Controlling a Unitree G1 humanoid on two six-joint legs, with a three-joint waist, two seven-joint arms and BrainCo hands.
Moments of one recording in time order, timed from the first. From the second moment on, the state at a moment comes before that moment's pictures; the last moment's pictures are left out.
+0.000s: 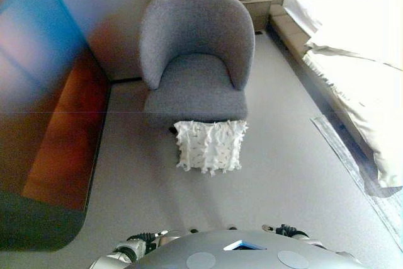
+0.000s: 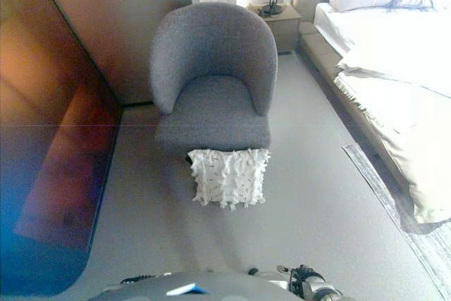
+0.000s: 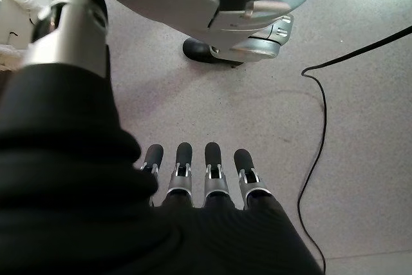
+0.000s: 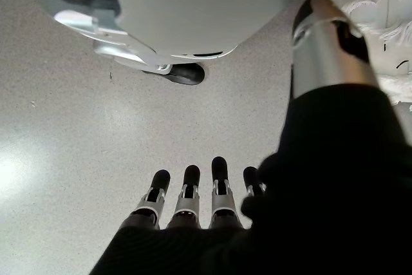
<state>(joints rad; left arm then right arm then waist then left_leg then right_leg) 0.03 0.20 -0.25 1.28 -0.30 0.23 0.12 0.02 -0.21 0.24 1.30 0.24 0.12 -0.11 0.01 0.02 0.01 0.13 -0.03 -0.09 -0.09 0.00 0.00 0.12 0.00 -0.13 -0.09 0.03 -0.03</state>
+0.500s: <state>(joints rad) 0.03 0.20 -0.25 1.28 -0.30 0.23 0.12 0.01 -0.21 0.24 1.30 0.24 0.14 -0.11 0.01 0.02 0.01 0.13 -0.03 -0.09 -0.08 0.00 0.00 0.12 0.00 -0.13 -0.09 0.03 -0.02</state>
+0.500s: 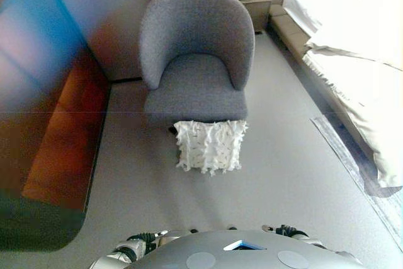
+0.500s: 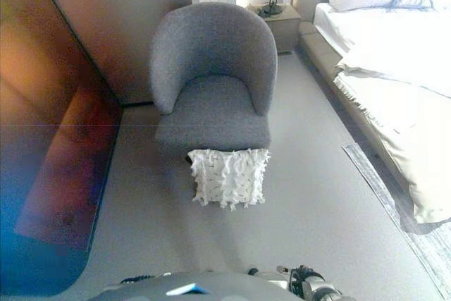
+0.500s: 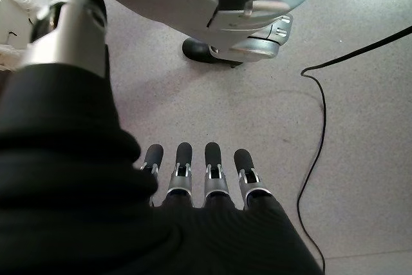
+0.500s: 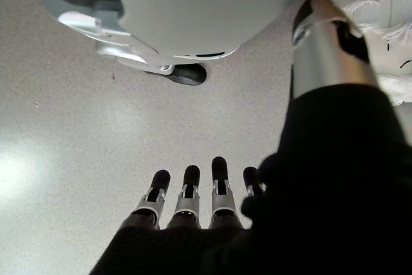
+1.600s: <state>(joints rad) 0.01 0.21 -0.17 1.33 -0.31 0.23 0.10 -0.08 -0.18 0.22 1.42 0.21 0.18 -0.09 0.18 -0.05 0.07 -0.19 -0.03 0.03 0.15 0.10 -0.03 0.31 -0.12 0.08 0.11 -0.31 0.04</state>
